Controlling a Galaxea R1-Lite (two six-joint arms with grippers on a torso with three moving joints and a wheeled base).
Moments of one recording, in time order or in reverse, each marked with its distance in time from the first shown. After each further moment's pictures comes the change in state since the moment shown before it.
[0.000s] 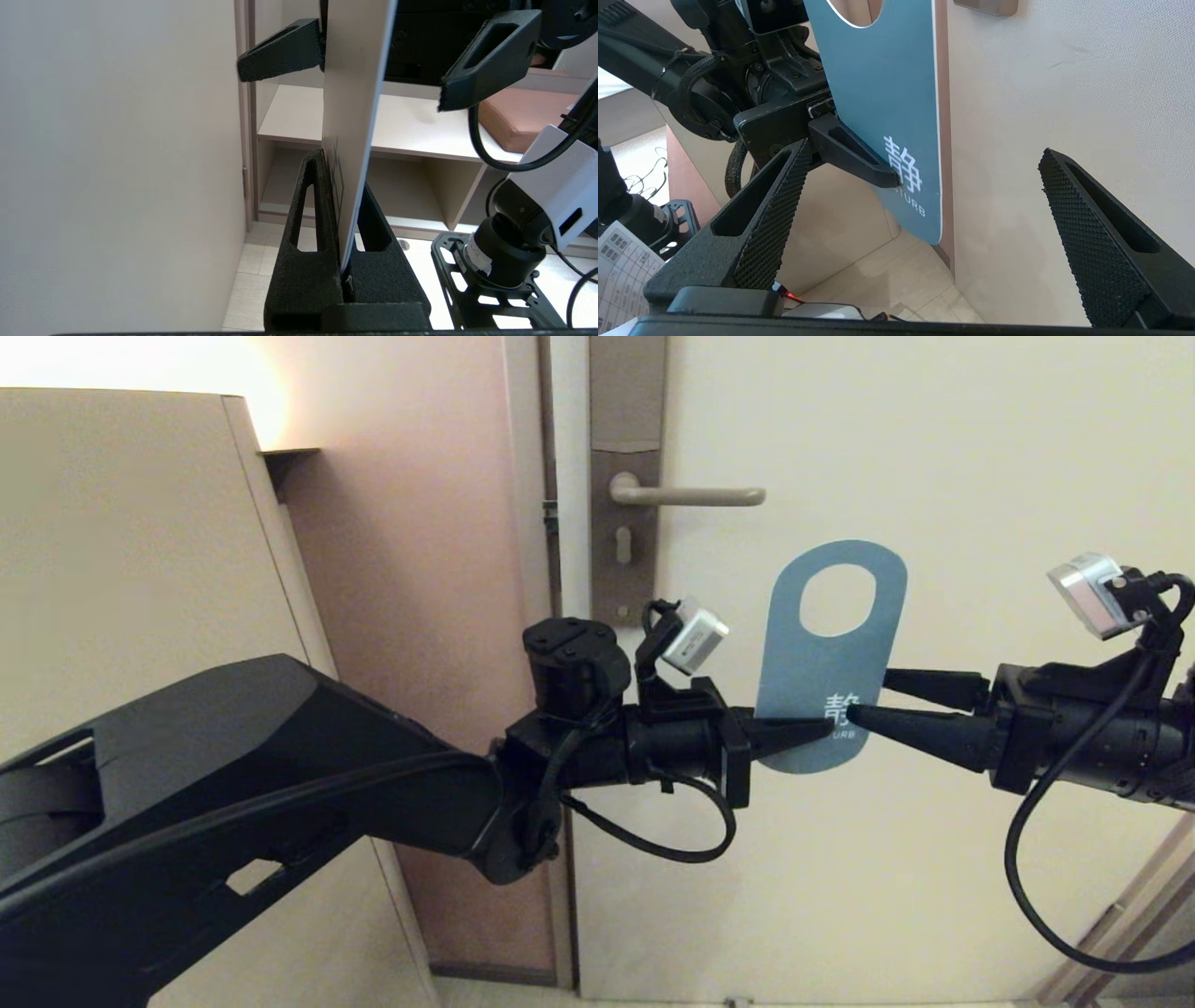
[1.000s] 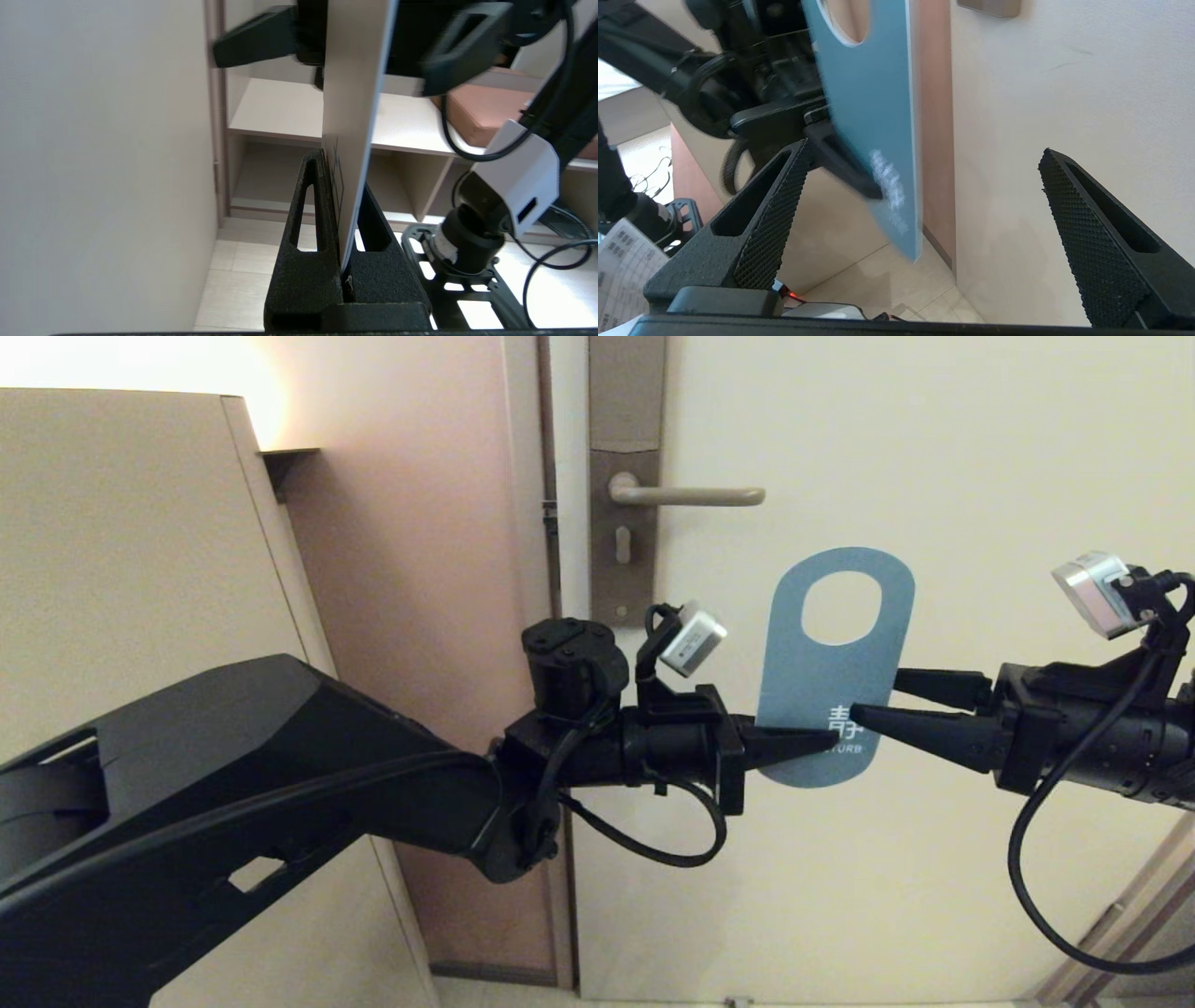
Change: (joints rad) left arm 0.001 0.002 0.000 -0.001 -0.080 -0.049; right arm -0.001 -0.005 0.000 0.000 0.013 0.001
